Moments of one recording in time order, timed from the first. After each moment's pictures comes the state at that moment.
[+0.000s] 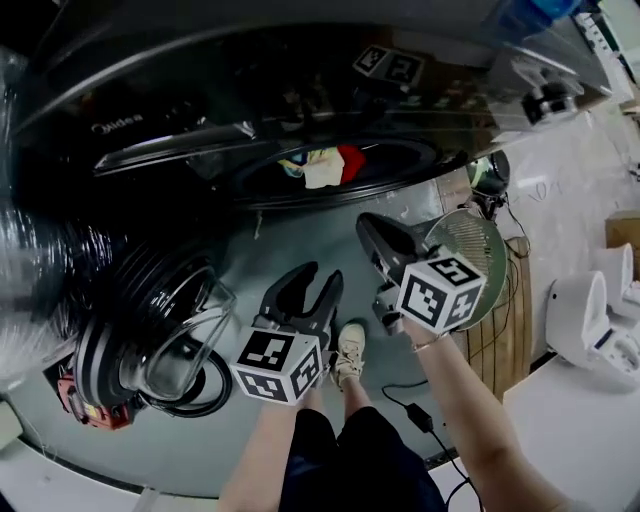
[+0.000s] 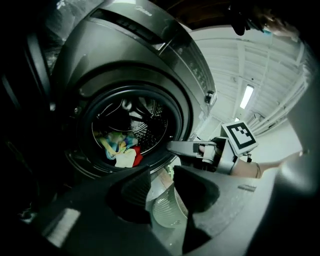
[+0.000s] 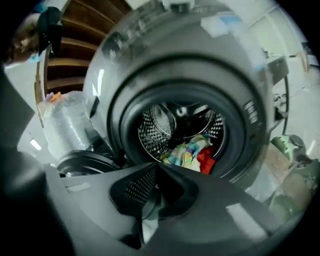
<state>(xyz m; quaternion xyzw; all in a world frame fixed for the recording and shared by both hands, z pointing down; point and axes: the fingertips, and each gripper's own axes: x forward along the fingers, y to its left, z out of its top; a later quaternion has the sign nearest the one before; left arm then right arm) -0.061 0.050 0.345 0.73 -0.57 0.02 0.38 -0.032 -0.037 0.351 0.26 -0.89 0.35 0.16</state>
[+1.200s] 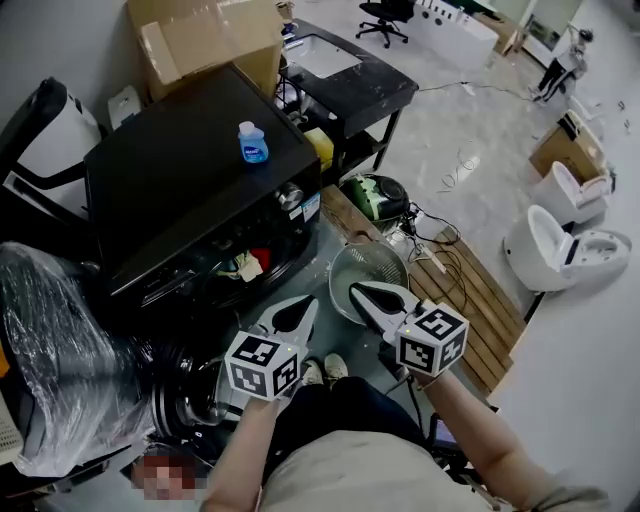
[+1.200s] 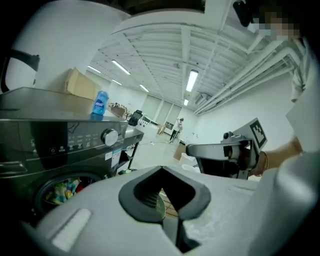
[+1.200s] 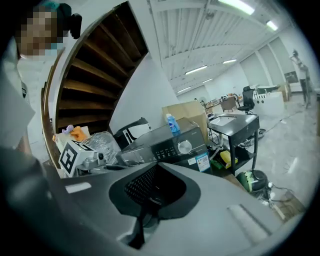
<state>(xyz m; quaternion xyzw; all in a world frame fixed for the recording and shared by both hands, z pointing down) 0.107 0.056 0.049 0.89 -0.35 0.12 0.27 0.170 0.052 0.023 0.37 -0.88 0.27 0.08</state>
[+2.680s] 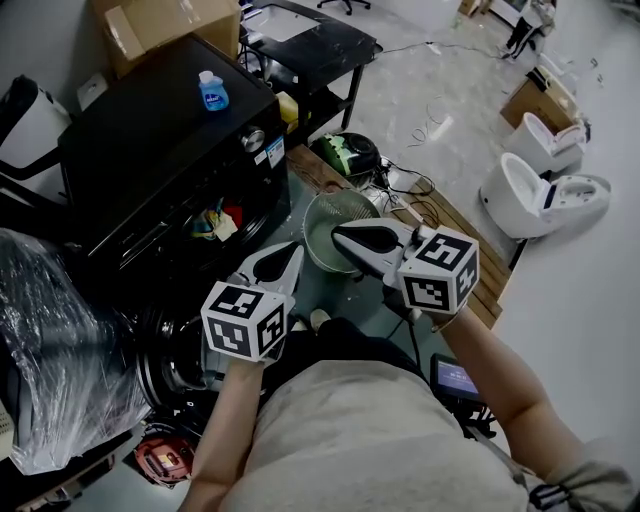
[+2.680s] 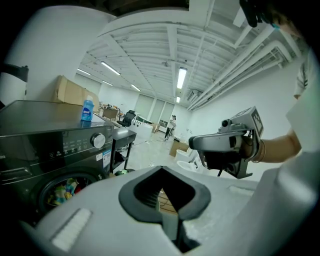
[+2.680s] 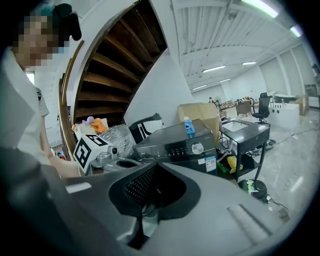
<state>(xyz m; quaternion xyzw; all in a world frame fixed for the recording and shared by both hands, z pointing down) 0.132 0.110 0.015 0.90 -0.33 0.14 0.24 0.179 0.115 -0.027 0.31 -0.92 0.22 0.12</state>
